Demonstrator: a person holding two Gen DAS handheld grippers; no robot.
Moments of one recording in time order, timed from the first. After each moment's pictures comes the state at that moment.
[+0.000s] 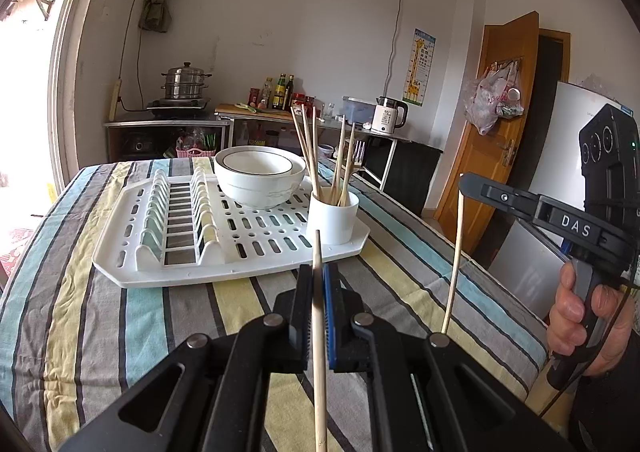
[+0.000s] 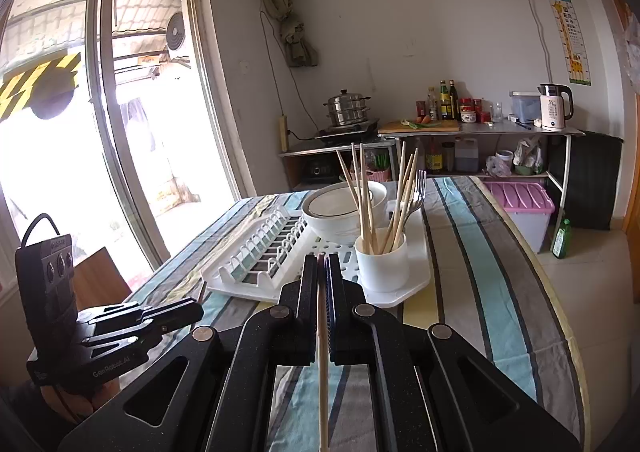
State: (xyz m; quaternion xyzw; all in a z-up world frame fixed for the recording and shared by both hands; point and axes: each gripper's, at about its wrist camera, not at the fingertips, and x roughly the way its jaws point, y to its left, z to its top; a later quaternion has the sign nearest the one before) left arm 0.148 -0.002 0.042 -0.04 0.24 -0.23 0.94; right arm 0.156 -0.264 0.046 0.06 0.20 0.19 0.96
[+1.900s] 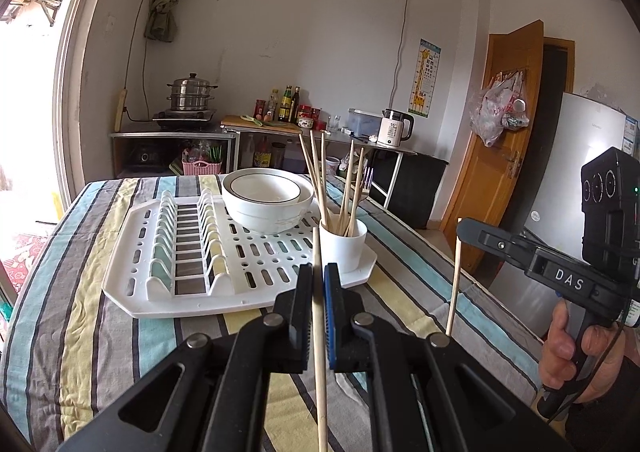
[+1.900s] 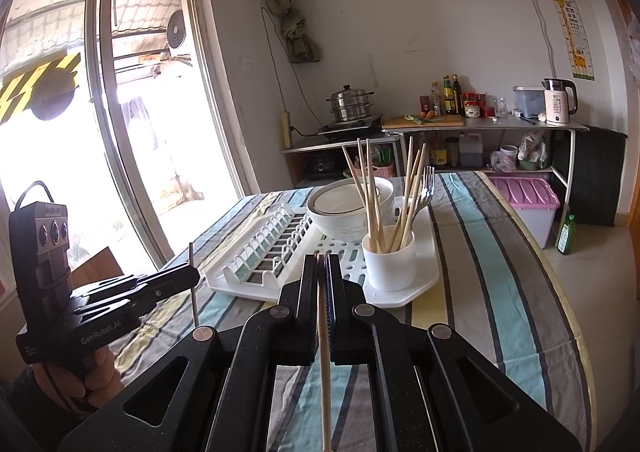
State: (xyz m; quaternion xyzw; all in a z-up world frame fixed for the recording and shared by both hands) left arm 0.166 0.000 0.067 -0.05 0.23 -0.22 0.95; right arm 0.161 -0.259 0.044 0.07 0.21 0.19 0.96
